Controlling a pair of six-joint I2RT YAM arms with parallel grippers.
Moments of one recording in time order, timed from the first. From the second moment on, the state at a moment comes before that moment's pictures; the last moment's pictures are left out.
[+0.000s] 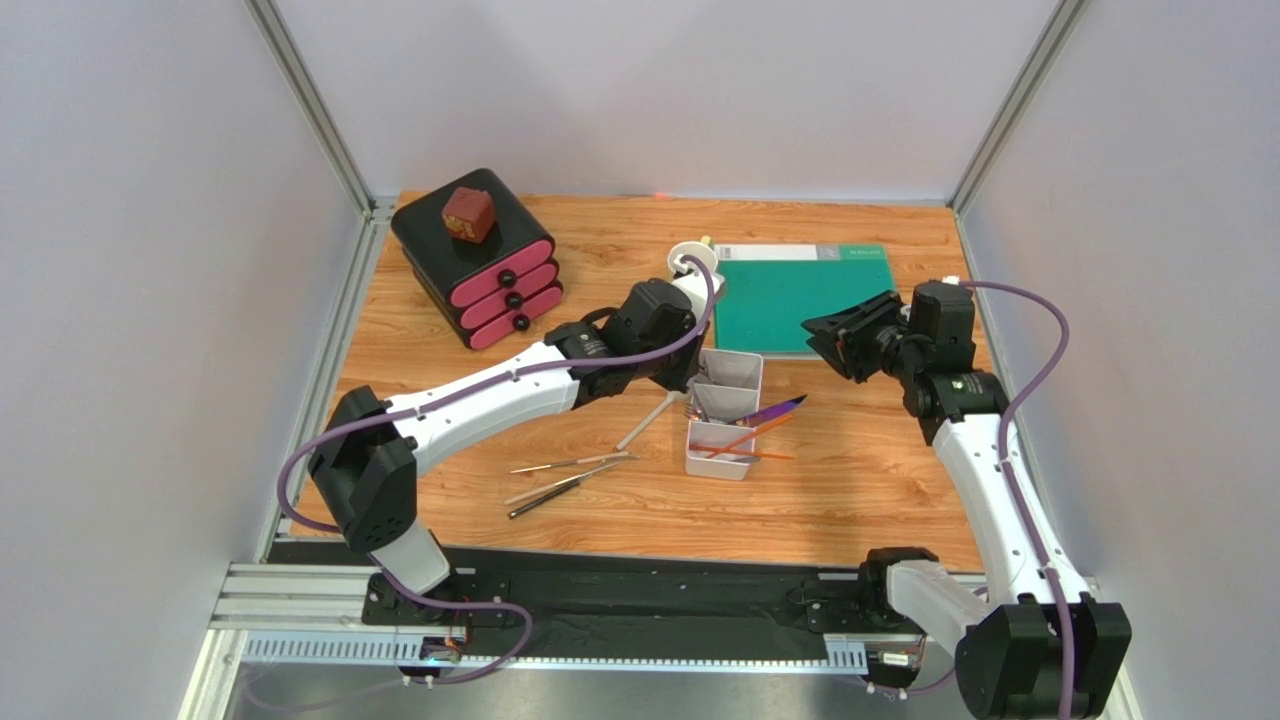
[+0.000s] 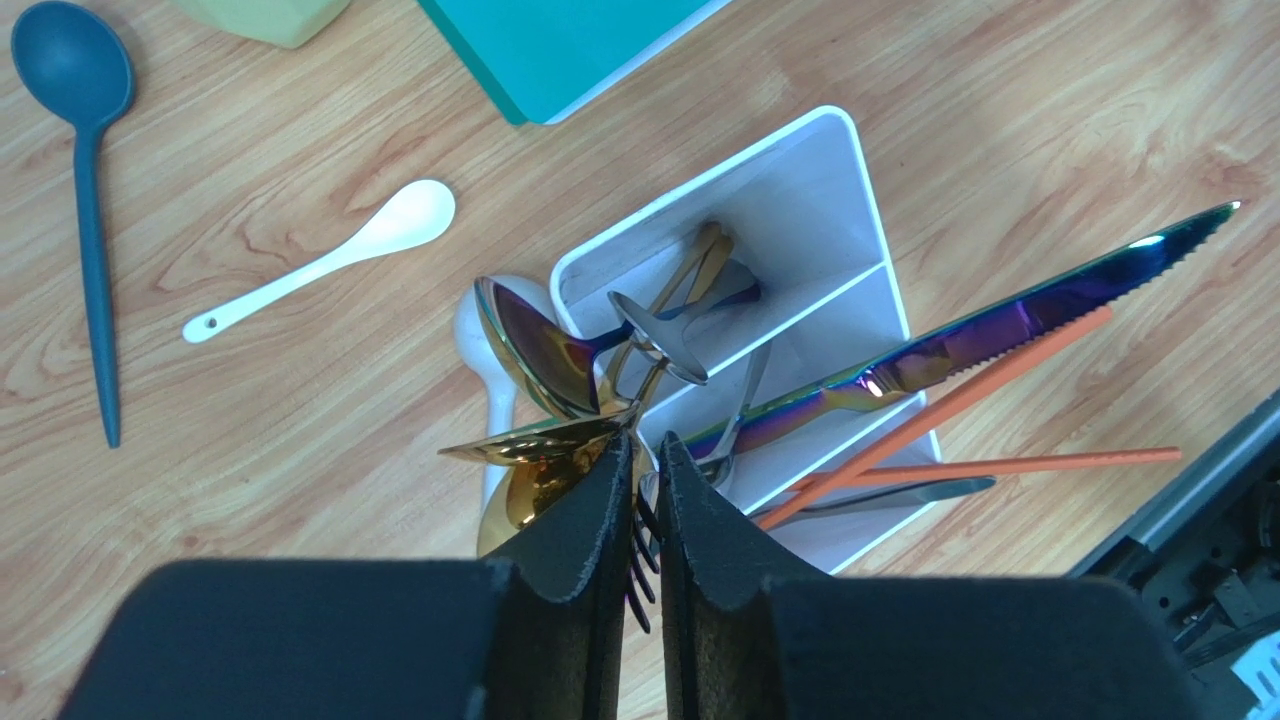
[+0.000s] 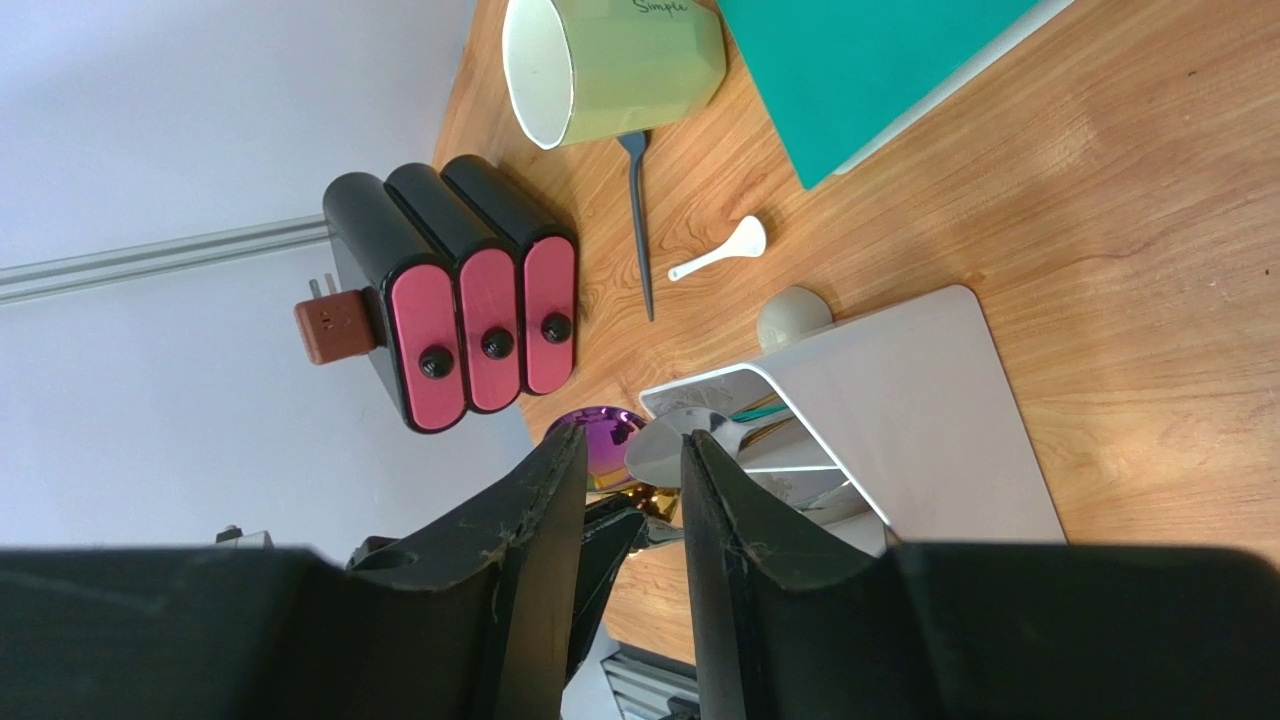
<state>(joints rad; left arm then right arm) -0.91 1.63 1.32 -0.35 -0.07 -0.26 0.03 1.02 0.88 -0.44 -0.33 1.15</state>
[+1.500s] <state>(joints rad) -0.92 1.66 1.37 -0.46 -0.11 -0.23 0.02 1.04 0.84 -0.41 -0.35 1.20</state>
